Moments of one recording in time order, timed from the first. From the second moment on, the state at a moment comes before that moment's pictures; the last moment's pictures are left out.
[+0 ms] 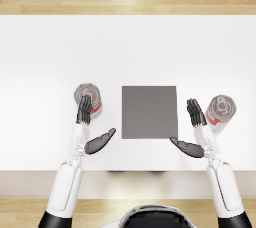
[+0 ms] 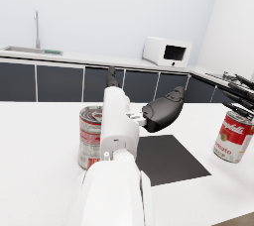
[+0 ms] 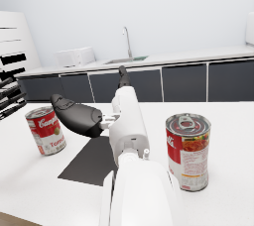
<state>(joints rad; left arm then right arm) 0.19 1.21 0.20 -1.80 1.00 0.10 0.10 0.19 -1.21 0.20 1.80 1.00 0.10 -0.10</state>
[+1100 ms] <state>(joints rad) 0.26 1.27 0.09 -1.71 1.31 0.00 0.00 0.16 -1.23 0.08 1.89 1.27 0.00 0.00</state>
